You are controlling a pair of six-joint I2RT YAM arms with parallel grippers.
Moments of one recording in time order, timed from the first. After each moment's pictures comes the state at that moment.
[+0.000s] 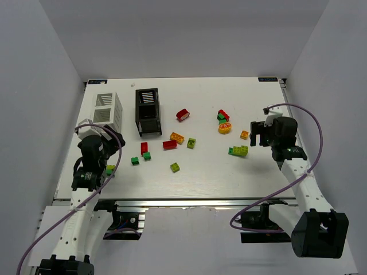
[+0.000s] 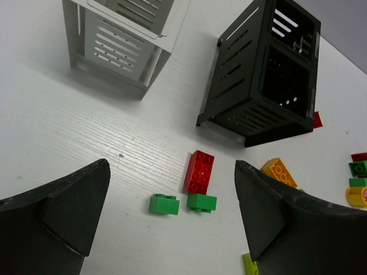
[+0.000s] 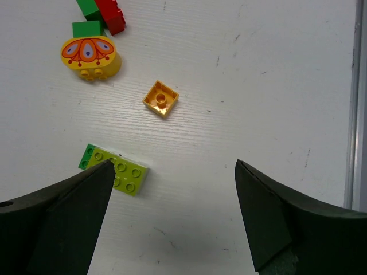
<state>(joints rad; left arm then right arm) -0.05 0.65 0.61 -0.36 -0.23 -0.54 0.03 1.00 0.69 -0.24 -0.09 -0.14</state>
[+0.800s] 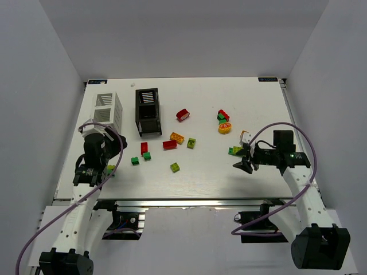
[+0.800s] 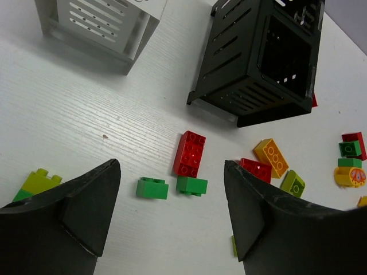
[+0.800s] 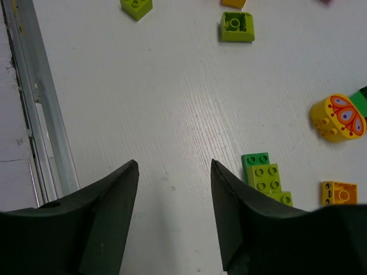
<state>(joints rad) -0.05 0.70 0.60 -0.37 -0.13 -0.58 0.03 0.91 0.68 -0.75 -0.97 -0.99</state>
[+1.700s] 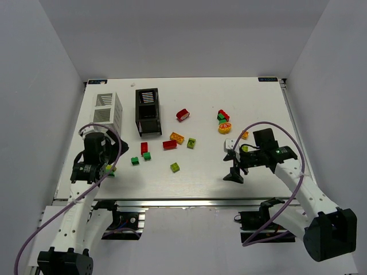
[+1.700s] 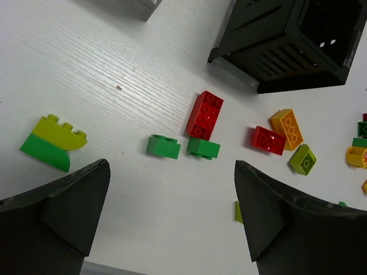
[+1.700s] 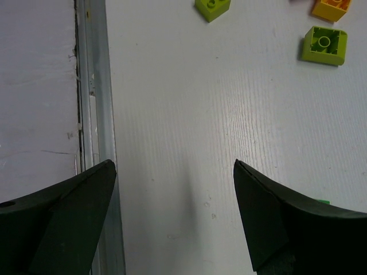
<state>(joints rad) -0.05 0.73 0.69 -0.62 -0.12 -0.66 0.29 1.00 0.71 -0.77 -0.93 -0.97</state>
